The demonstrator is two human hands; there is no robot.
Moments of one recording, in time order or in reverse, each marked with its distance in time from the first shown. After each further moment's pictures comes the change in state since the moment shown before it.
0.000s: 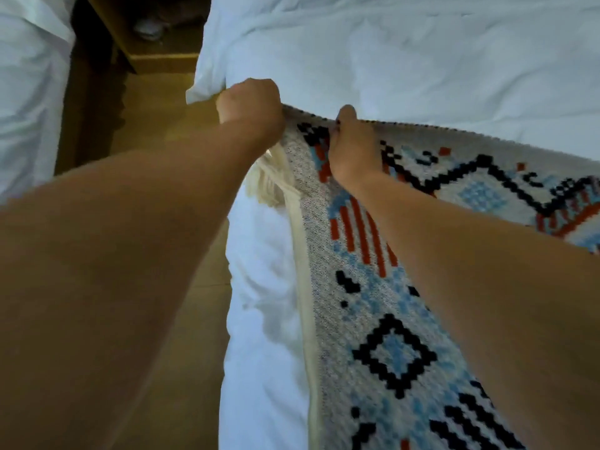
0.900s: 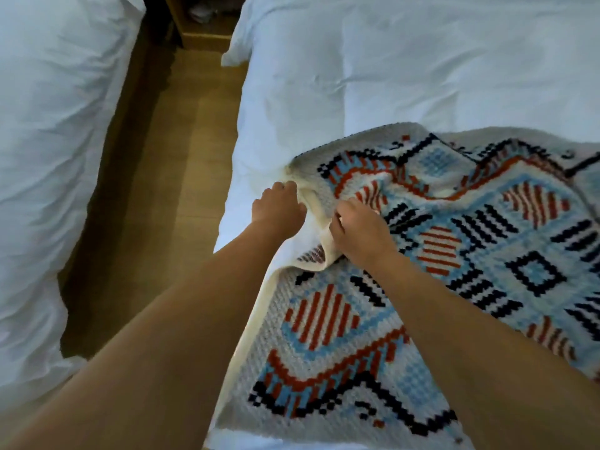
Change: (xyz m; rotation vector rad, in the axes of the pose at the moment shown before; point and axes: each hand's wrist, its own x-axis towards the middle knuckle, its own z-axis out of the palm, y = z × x) left_hand -0.357 0.084 -0.004 -0.334 -0.276 -0.105; right_hand -0.333 0.077 -0.105 -0.194 -0.234 -0.278
